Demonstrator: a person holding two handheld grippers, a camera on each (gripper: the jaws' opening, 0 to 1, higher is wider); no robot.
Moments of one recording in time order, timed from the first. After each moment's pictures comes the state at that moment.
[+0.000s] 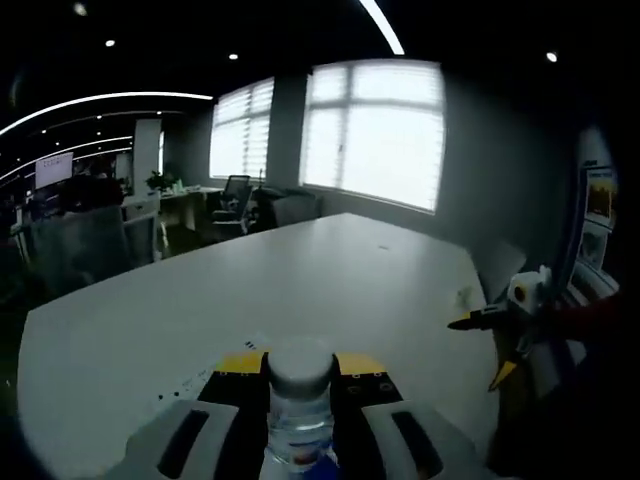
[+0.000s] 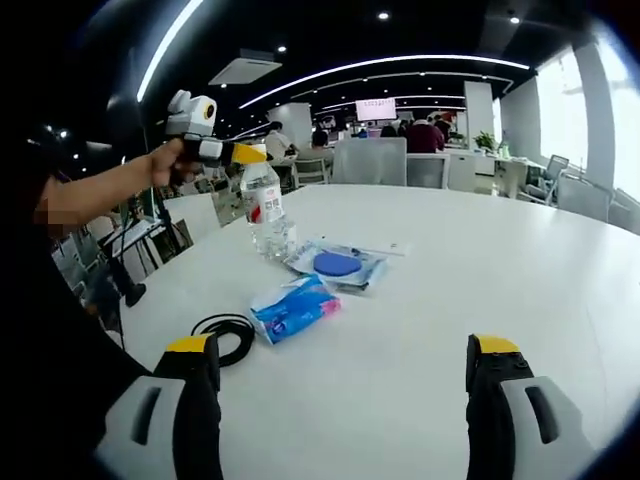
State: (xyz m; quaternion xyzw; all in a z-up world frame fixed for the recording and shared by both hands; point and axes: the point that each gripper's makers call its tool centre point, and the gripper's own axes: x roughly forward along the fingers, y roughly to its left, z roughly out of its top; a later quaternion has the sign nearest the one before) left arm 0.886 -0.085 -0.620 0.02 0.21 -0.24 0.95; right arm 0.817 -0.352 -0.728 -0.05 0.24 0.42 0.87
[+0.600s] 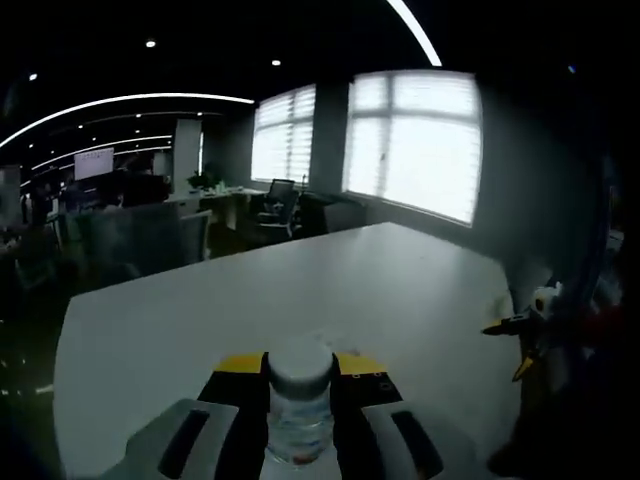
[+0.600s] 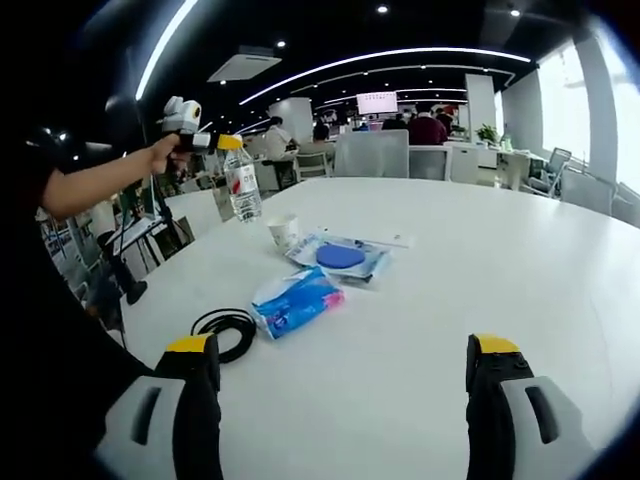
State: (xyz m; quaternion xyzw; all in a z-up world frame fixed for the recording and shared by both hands) left arm 0.885 0.038 -0.607 0.01 0.20 -0.17 0.96; right arm 0.815 -0.348 -0.738 -0.05 0.26 0.42 0.87
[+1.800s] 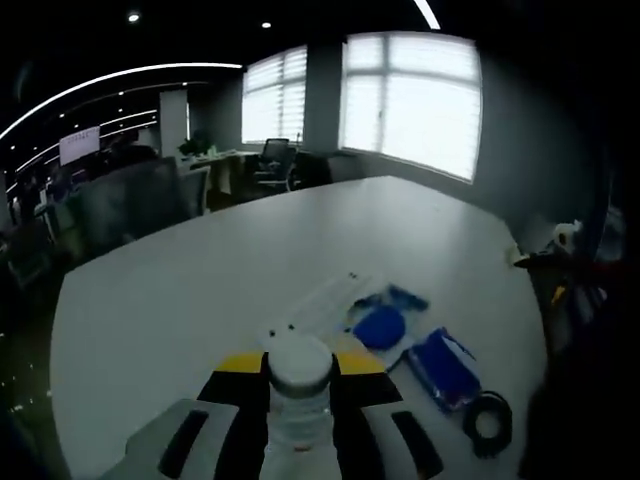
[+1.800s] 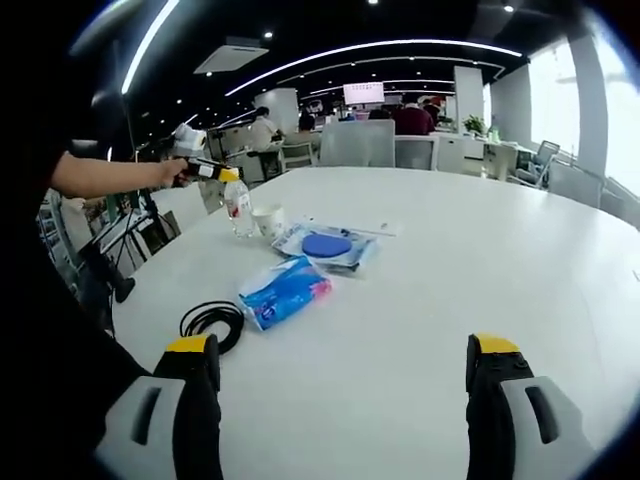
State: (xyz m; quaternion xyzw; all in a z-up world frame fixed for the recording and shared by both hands) left arm 0.905 0.101 -0.715 0.04 0.28 -0.19 0.94; right arm 0.815 -0.357 -0.746 -0.06 0.28 0.39 0.88
